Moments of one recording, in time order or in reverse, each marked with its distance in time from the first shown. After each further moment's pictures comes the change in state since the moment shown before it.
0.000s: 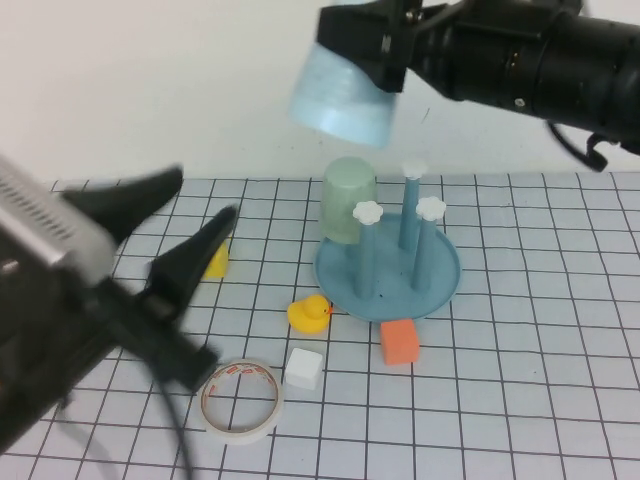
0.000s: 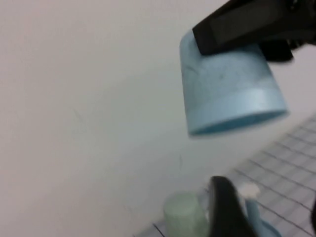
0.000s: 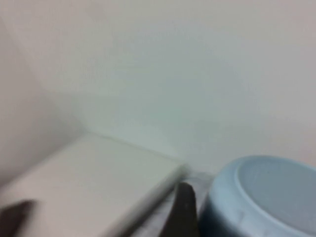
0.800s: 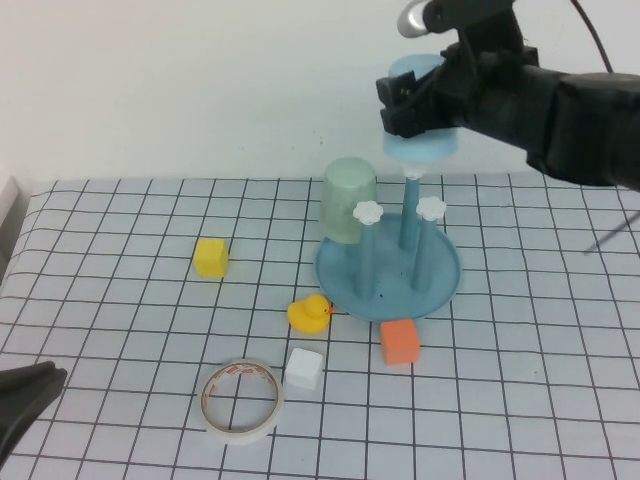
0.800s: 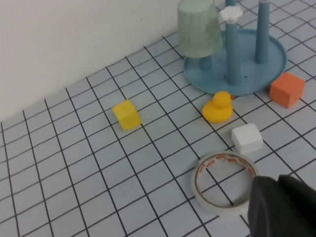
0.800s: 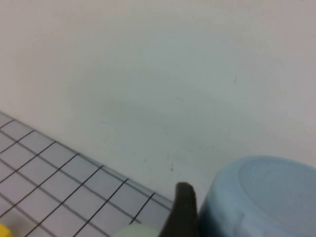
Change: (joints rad) right arm -0.027 0.291 -0.148 0.030 -0.429 -0.504; left arm 0.359 -0.350 0.002 -0.020 0.848 -0.004
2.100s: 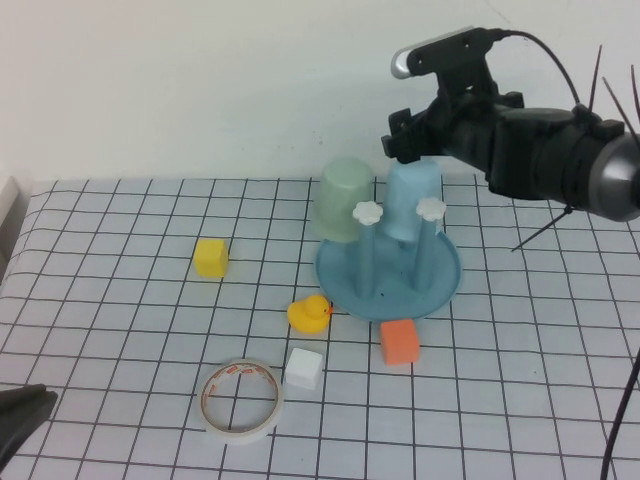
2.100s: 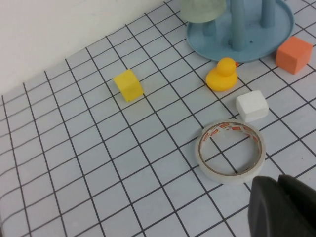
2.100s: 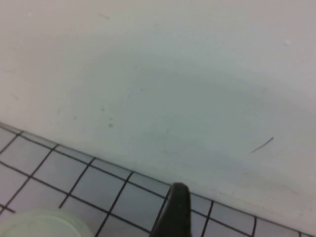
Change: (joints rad) right arm -0.022 0.264 -0.180 0.013 -0.151 0.026; left arm 0.002 -0.001 0.000 0.072 0.076 -0.041
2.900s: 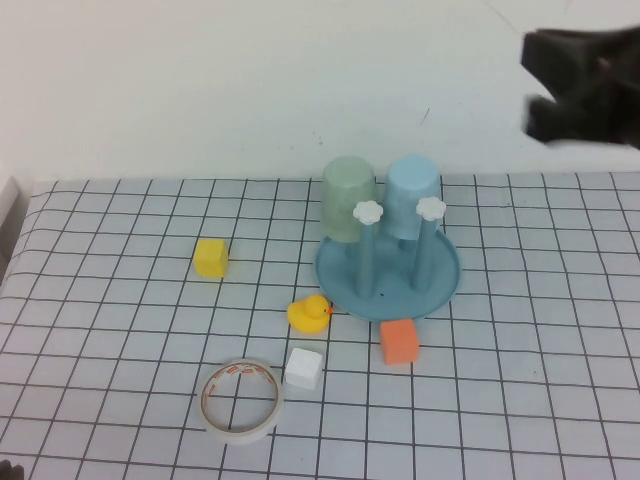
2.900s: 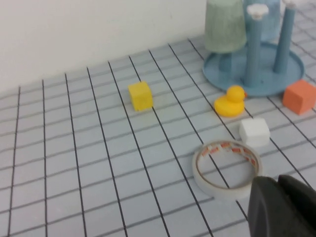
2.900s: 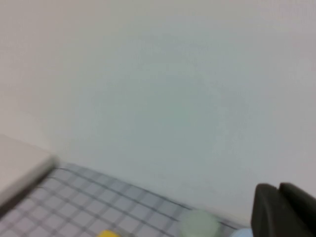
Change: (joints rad) right arm 0.066 -0.894 0.640 0.007 0.177 0.117; left arm 0.000 -0.407 0.291 0.046 -0.103 -0.241
